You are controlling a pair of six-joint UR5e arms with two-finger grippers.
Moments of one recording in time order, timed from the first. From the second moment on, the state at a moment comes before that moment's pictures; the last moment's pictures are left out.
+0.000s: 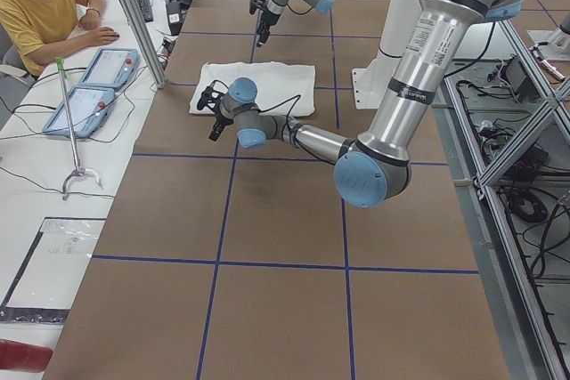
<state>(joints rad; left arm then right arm) -0.88 -1.95 -1.45 -2.49 -1.93 -0.92 0.58 -1.11 1.80 -1.35 1.54 1.16</state>
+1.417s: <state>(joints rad) -0.39 -1.86 -1.78 -2.25 -1.65 -1.34 0.27 -1.39 2.03 -1.17 1.26 1.59</state>
